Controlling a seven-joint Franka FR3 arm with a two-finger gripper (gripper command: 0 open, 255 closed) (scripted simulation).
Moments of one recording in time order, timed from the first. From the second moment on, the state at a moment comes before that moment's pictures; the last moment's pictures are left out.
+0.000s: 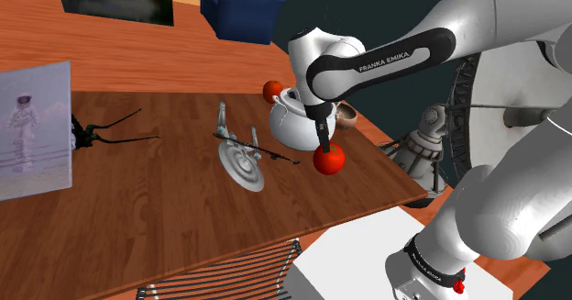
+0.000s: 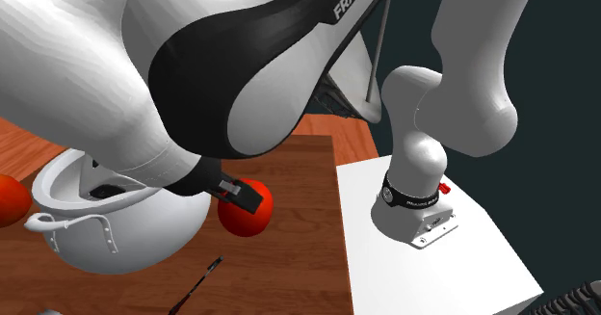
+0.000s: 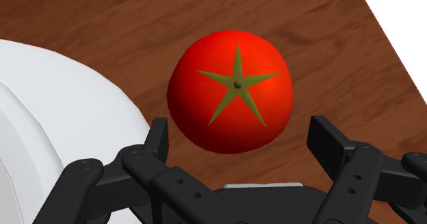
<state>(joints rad) 0.12 -0.10 0.10 -2.28 -0.30 1.79 -0.43</state>
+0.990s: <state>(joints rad) 0.12 -0.10 0.10 -2.29 -0.30 1.80 -0.43</state>
